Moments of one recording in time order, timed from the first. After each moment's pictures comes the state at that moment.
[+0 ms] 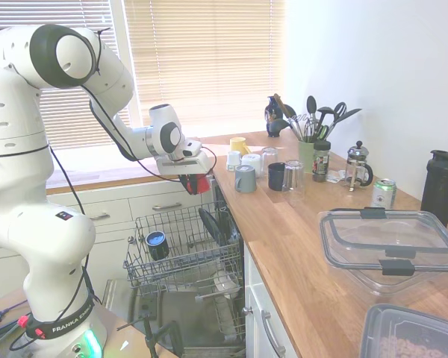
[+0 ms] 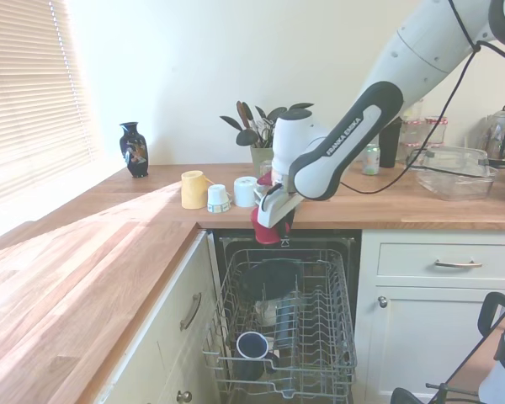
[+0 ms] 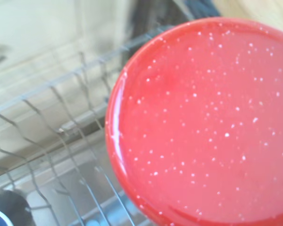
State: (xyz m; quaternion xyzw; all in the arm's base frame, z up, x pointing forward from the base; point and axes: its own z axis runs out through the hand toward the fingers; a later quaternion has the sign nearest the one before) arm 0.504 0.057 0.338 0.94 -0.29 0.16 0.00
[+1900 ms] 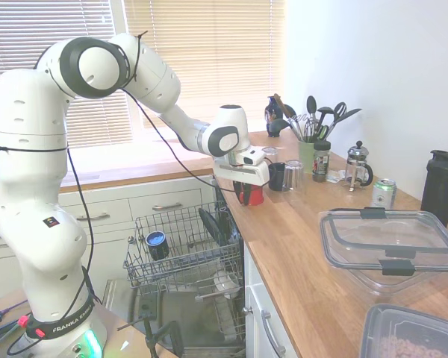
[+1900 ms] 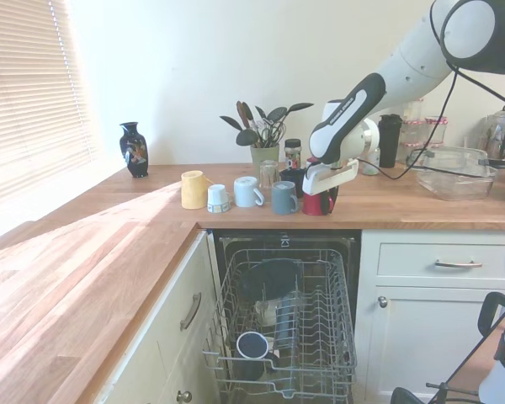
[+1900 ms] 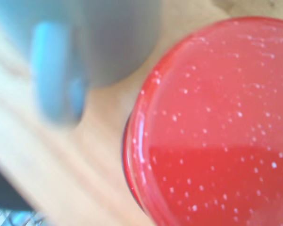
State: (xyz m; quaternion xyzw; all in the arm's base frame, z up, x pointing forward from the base) arm 0.570 -0.140 0.335 0.91 -0.41 0.09 -0.01
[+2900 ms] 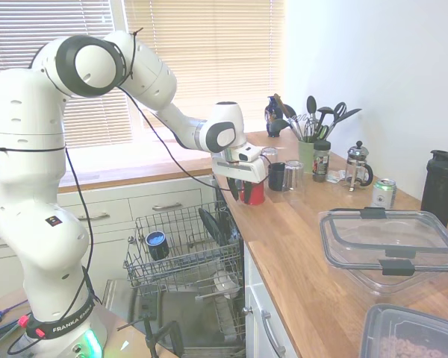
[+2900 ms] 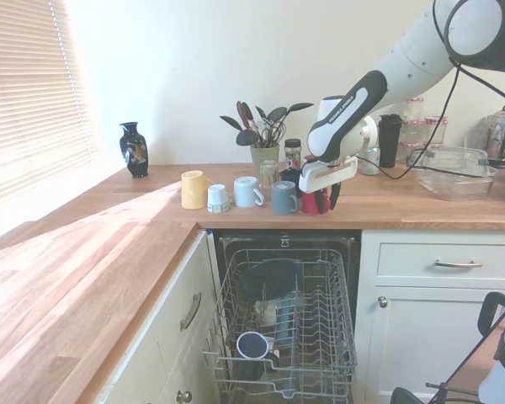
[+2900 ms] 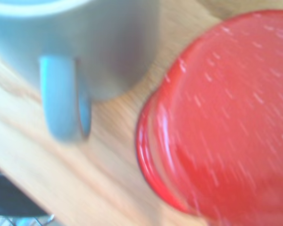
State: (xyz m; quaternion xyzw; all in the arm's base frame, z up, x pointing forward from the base) arm 0.554 -0.121 0.352 0.90 -0.43 0.10 0.01
